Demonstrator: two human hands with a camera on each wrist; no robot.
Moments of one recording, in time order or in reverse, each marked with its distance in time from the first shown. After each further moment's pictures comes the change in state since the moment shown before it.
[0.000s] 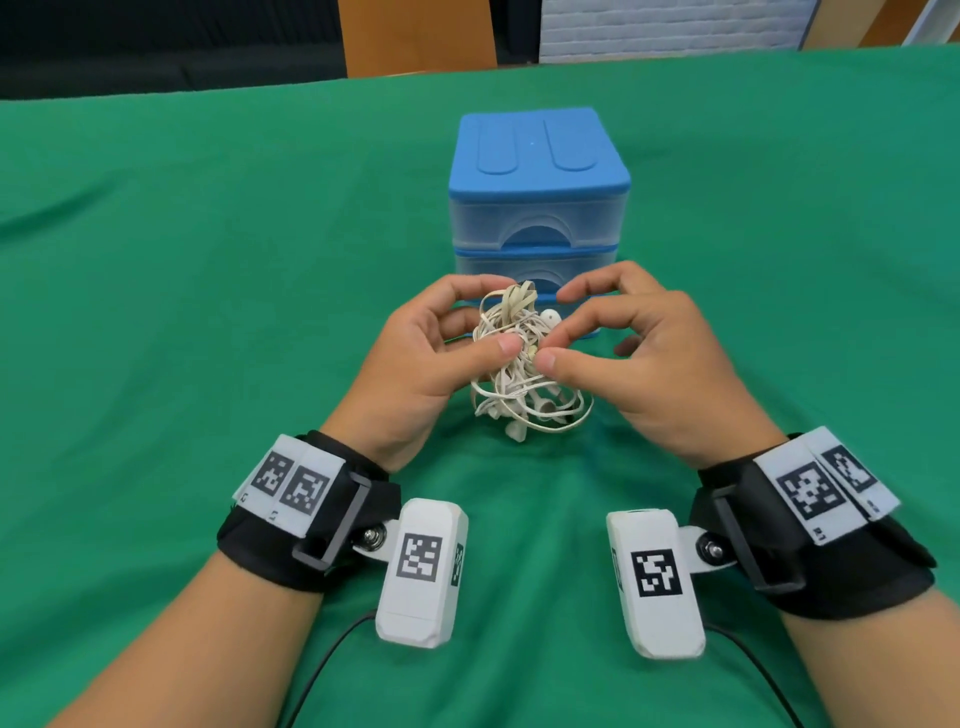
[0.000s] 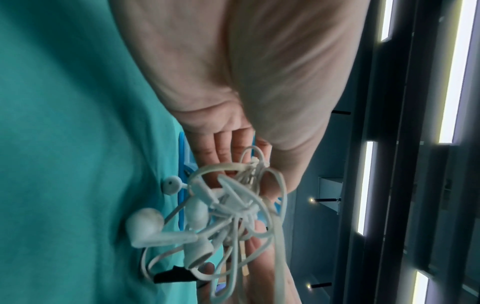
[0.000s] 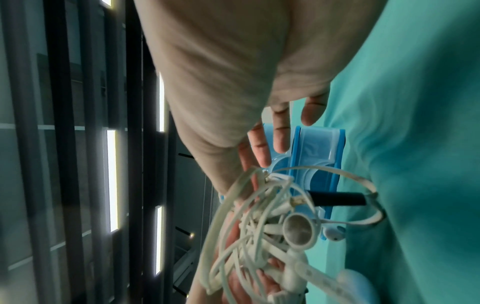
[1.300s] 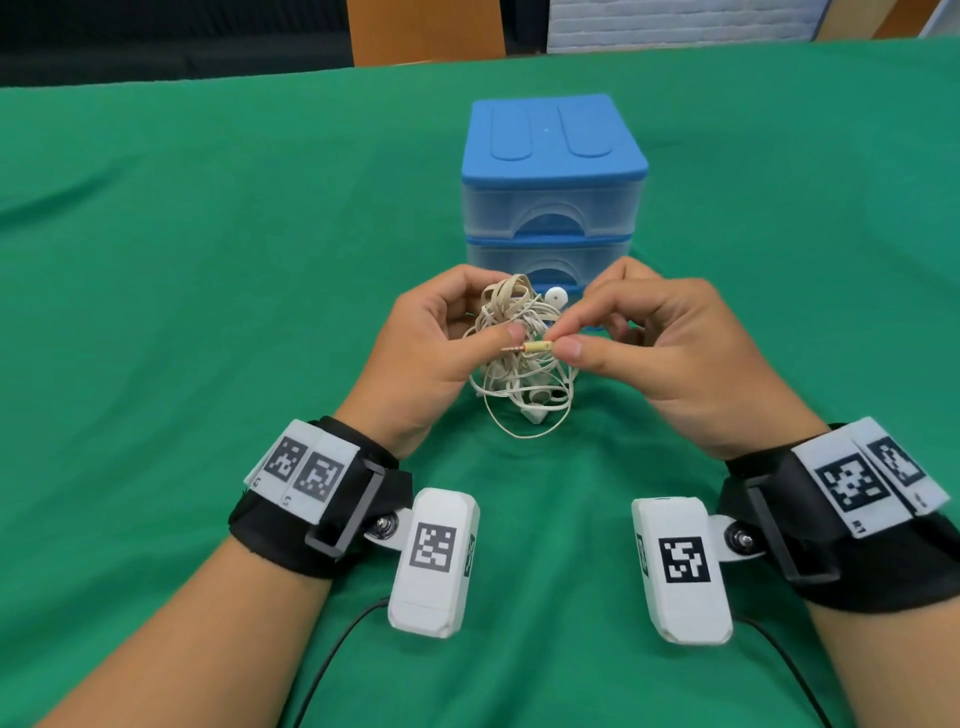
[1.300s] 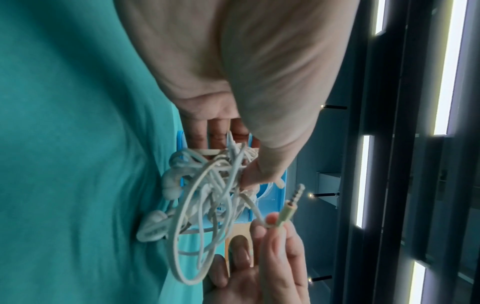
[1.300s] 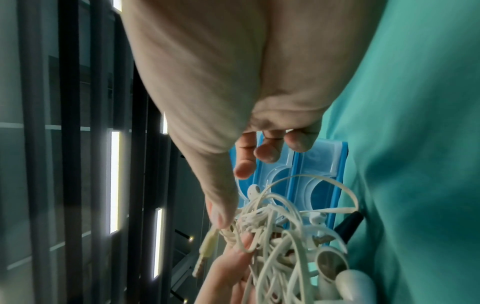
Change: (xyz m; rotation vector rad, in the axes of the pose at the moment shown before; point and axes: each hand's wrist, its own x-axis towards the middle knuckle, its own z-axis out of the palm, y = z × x) left_hand 0.008 -0.009 -0.006 0.123 0.039 0.102; right_hand 0.004 0.002 -0.005 0.162 -0.139 -0.128
